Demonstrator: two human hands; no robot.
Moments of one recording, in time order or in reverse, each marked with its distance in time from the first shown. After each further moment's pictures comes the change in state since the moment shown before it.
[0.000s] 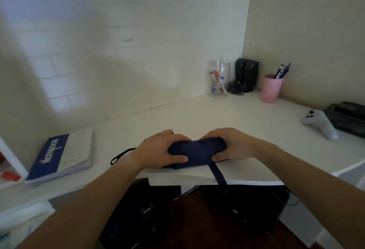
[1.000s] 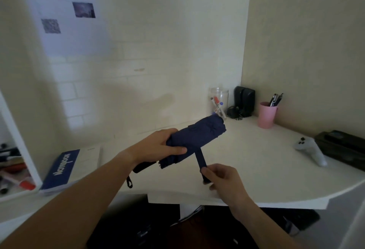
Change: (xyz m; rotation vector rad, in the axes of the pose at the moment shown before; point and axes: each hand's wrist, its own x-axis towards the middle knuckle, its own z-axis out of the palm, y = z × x) left_hand -0.013 0.049 -0.074 -0.412 0.111 -0.072; right_hand -0.054 -0.072 0.051 0.910 0.557 0.330
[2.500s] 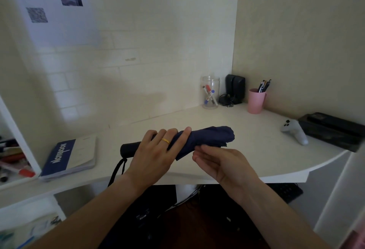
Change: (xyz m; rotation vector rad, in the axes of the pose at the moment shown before) left_hand -0.059 0.003 0.070 1.150 0.660 0.612; right_hand -0.068 -0.069 -0.017 0.723 -0.059 0.290
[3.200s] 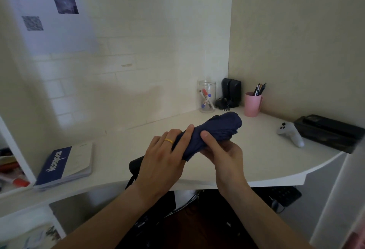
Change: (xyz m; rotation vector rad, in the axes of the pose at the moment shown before) left_hand 0.026 0.026 -0.012 -0.293 0.062 -0.219; right_hand 0.030 0.008 0.000 -0.063 0.084 -0.460
